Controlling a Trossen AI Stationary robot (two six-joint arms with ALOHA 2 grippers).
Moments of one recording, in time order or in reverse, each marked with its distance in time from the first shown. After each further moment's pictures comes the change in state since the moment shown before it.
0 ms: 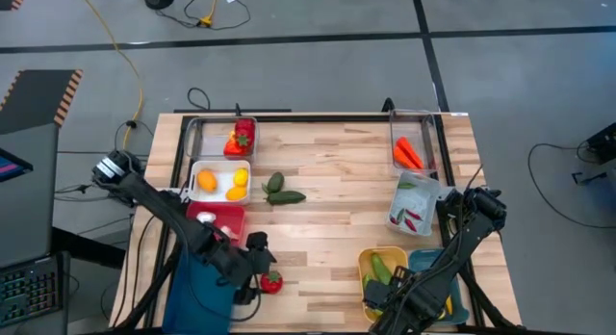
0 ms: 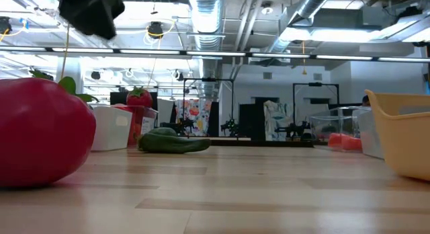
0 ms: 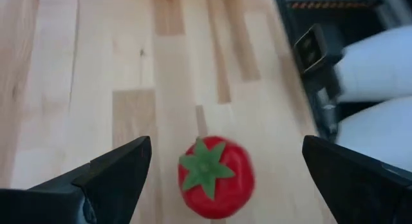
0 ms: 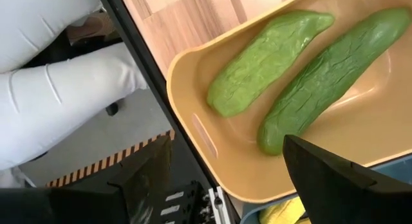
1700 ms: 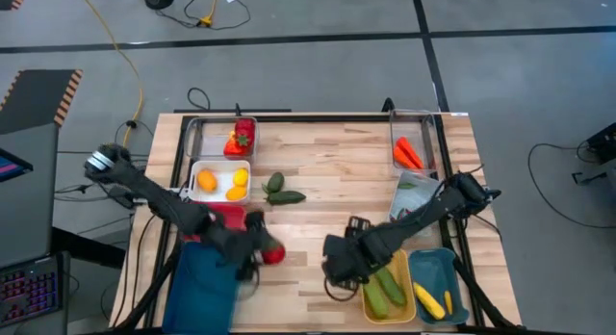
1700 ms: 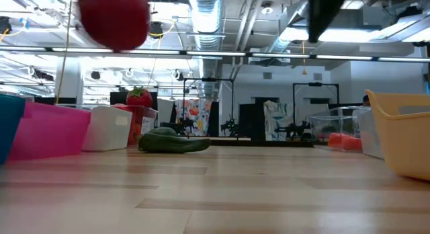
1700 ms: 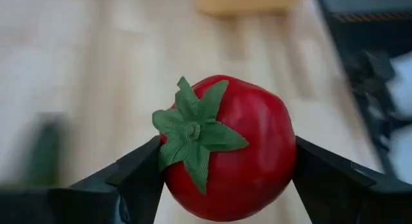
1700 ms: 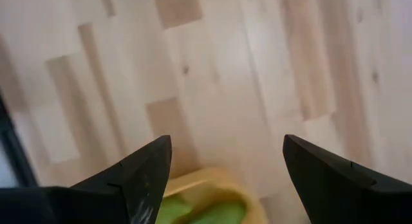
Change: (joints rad) left arm 0.122 -0.142 -0.002 -0.131 -0.049 0.121; right arm -0.345 0.000 0.000 0.021 0.255 -0.543
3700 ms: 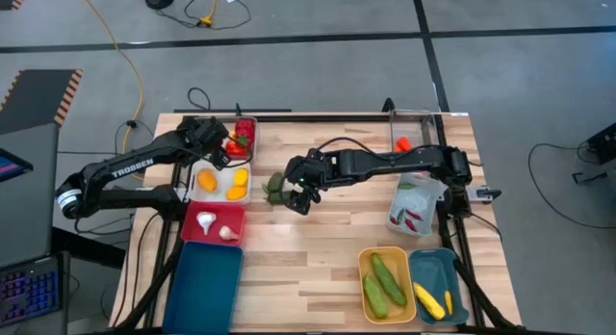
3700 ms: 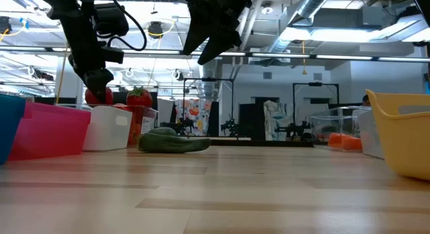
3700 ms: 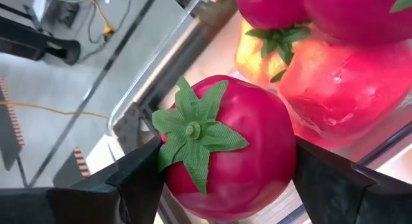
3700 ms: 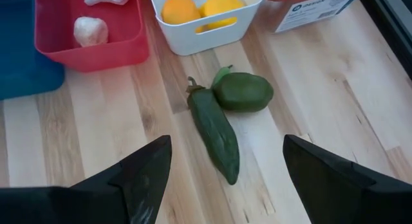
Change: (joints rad) left arm 1.169 -0.349 -0.266 -0.345 -0.293 0.407; right arm -0.482 0.005 0.000 0.506 -0.001 -0.479
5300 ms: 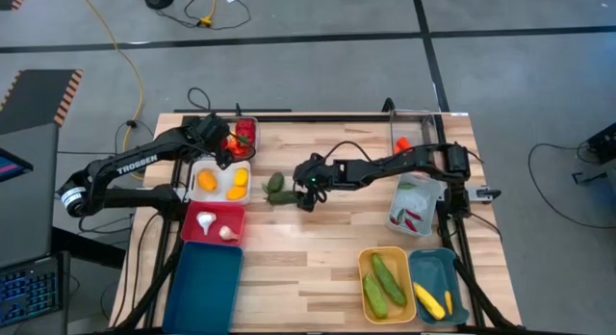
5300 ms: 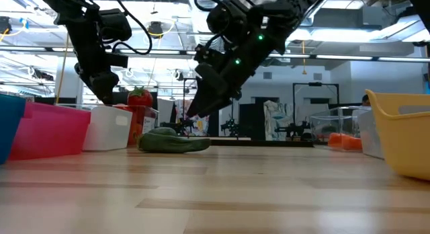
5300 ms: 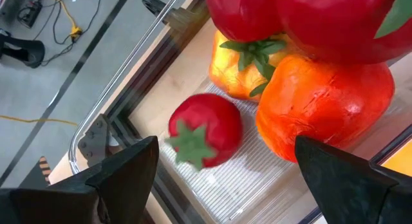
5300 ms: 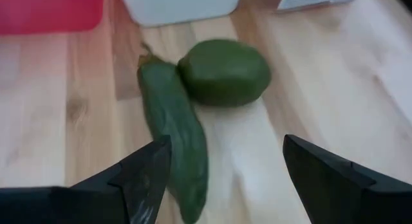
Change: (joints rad) left arm 0.053 0.046 0.000 0.068 0.139 0.038; right arm -0.097 -0.001 -0.535 0.696 -0.050 -0.174
